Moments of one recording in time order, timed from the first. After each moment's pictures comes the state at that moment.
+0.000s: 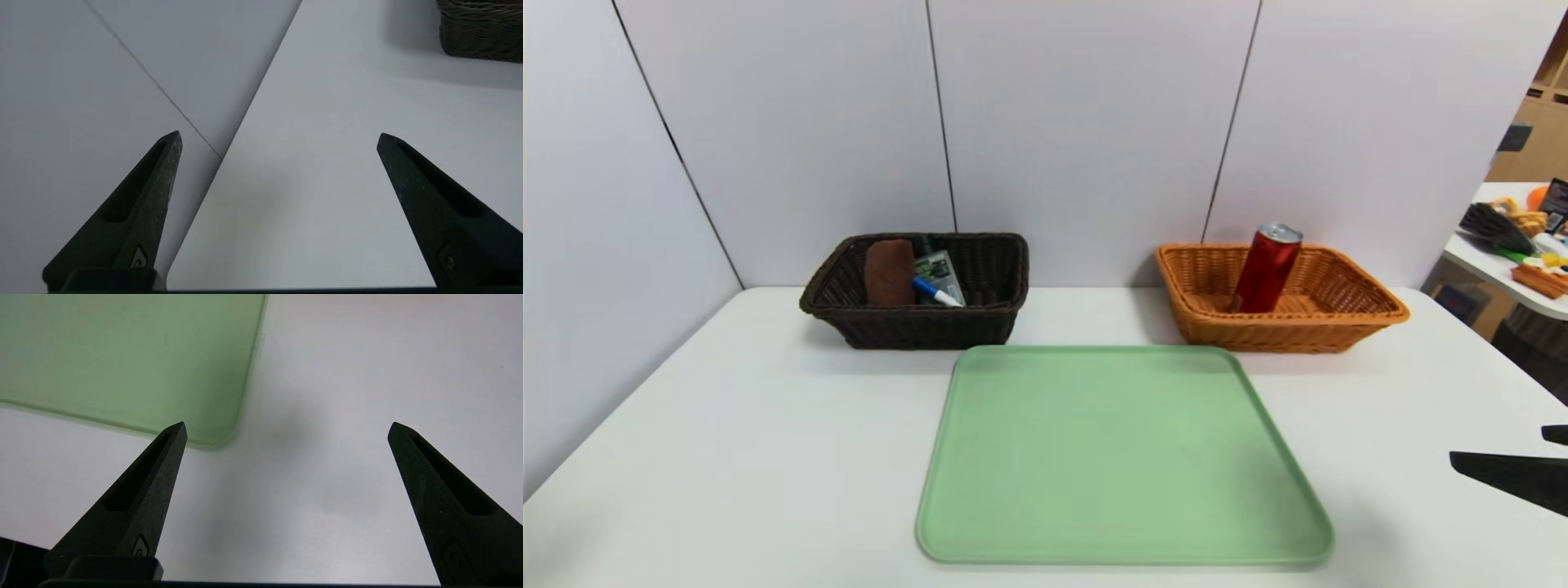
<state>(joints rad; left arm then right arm) -0.06 0.74 -0.75 0.32 0.51 0.04 0.10 0.99 -0.84 0.51 0.11 -0.04</state>
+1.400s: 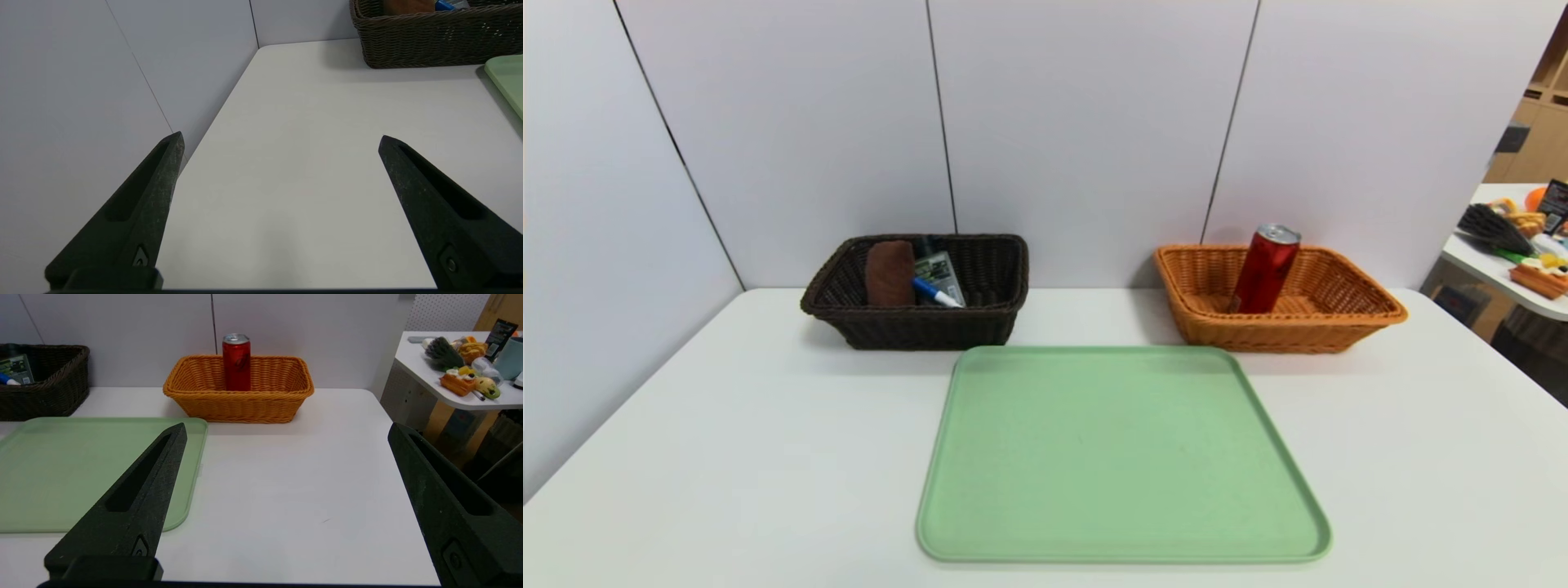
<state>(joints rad) 0.01 0.00 -0.36 0.31 0.24 0.15 0.08 0.28 -0.59 0.25 -0.13 -0.04</state>
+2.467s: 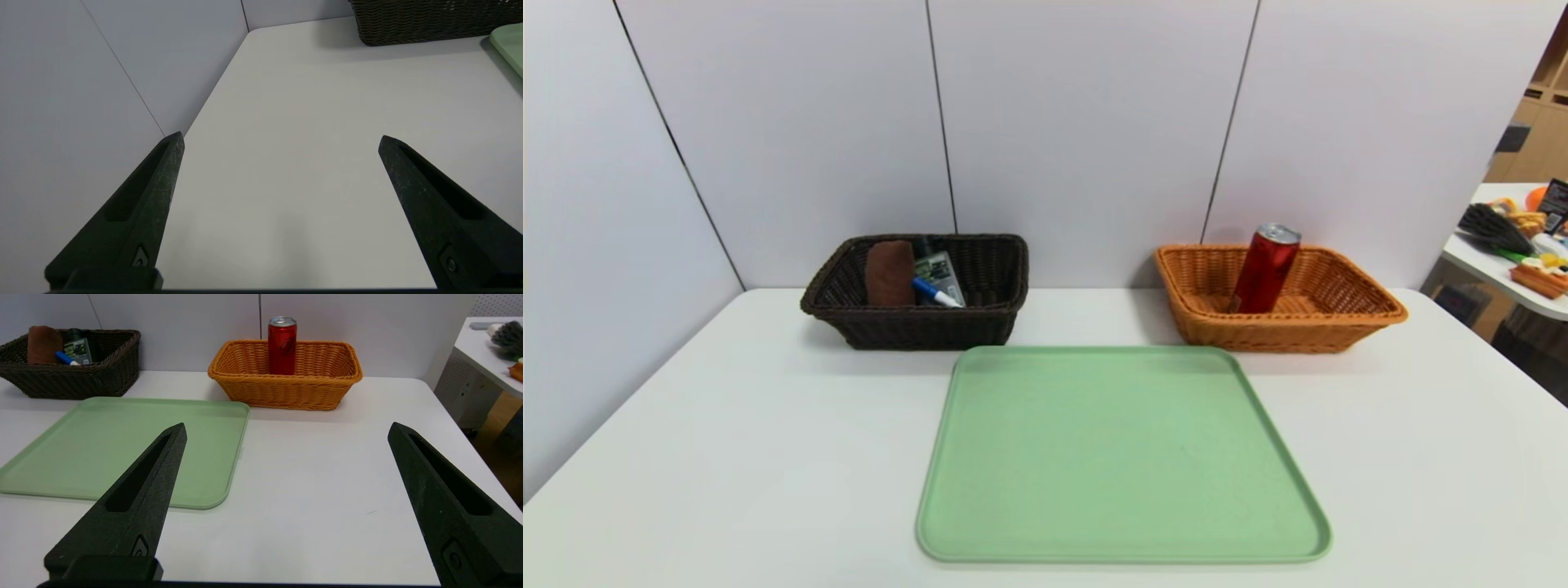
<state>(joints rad) 0.01 0.00 -0.25 0.24 0.22 0.17 0.01 0.23 -0.53 0.27 0.07 0.01</state>
